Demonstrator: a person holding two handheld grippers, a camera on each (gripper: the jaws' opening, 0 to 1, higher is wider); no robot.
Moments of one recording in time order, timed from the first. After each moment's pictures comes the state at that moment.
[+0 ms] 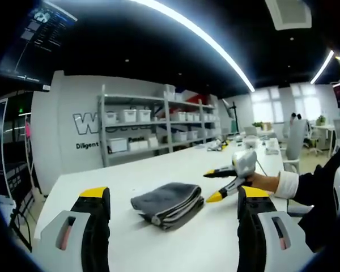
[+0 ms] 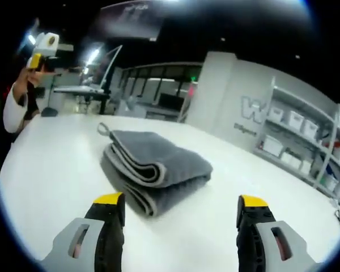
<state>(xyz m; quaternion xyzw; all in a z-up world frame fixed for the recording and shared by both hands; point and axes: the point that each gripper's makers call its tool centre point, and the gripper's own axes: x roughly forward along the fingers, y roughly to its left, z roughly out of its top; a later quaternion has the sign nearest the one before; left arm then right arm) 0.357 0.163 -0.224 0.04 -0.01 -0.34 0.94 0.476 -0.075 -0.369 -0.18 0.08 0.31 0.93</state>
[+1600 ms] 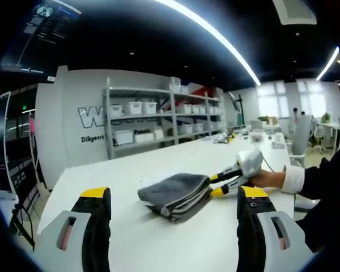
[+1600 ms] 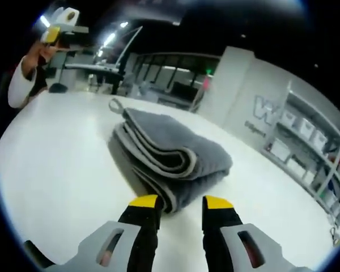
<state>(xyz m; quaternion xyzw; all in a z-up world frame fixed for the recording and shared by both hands) 0.373 0.173 -0.243 0.05 0.02 -0.32 0.95 0.480 -0.055 -0.397 -0.25 0.11 0.33 0.90</state>
